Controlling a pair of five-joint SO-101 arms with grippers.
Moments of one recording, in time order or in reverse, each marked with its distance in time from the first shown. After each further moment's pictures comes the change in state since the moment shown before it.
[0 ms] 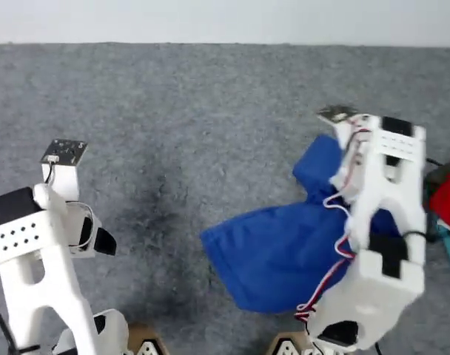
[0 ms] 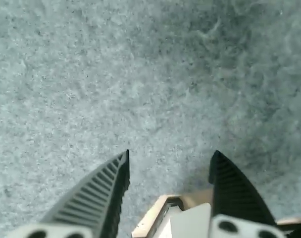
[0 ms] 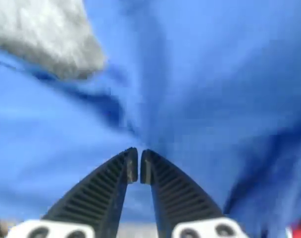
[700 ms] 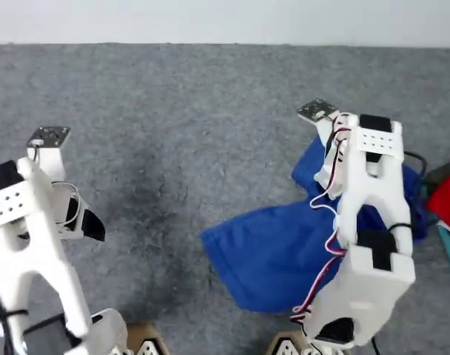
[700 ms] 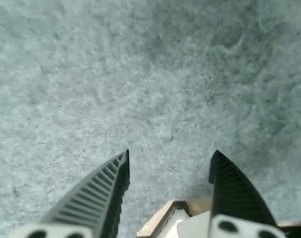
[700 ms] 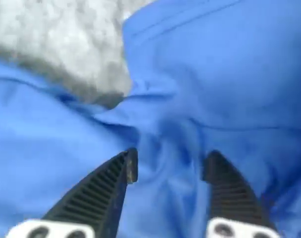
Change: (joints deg) left arm -3.6 14.3 -11.8 0.6 0.0; right arm -7.6 5.1 0.0 -6.9 -1.2
